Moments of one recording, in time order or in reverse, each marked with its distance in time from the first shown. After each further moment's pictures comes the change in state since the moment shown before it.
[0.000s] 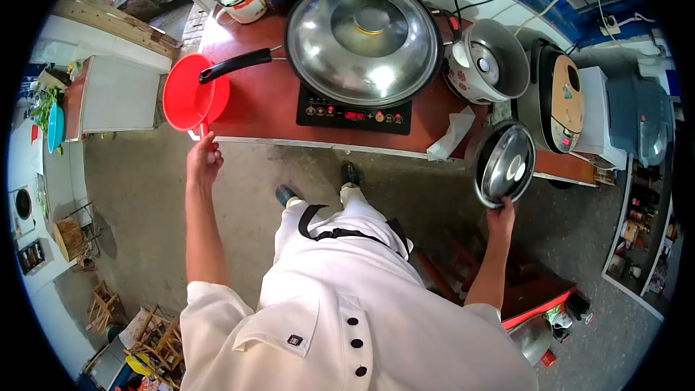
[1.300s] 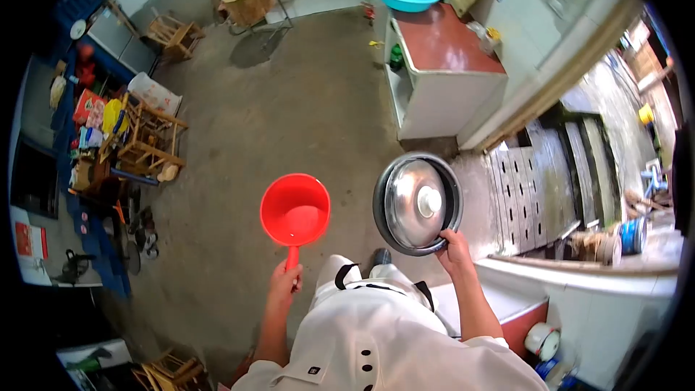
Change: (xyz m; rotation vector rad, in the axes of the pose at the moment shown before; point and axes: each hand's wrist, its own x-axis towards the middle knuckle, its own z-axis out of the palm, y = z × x) left_hand -0.065 0.048 -0.542 -0.733 0.781 0.086; right_hand -0.555 0.772 0.722 -1.140 -1.378 0.860
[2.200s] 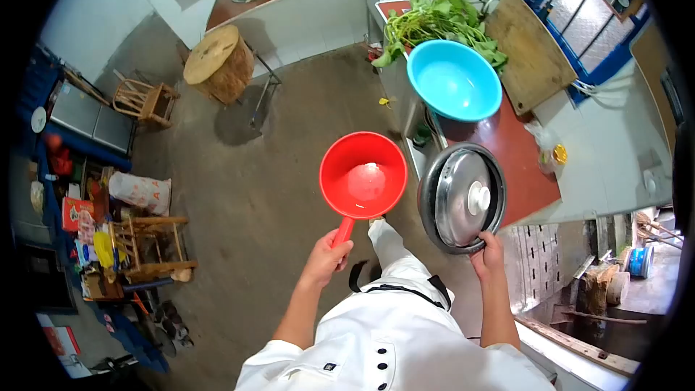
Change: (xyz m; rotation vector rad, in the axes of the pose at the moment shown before) left_hand 0.475 0.553 0.211 0.095 -0.471 0.006; right_hand 0.460 -0.236 0.332 0.203 0.140 -0.226
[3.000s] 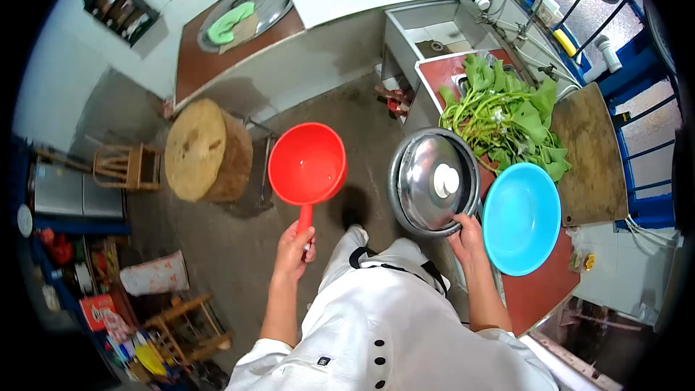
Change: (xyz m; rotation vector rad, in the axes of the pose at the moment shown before) left_hand 0.385 0.421 -0.193 -0.110 0.133 -0.007; right_hand 0.398 0.021 0.443 0.045 0.037 0.025
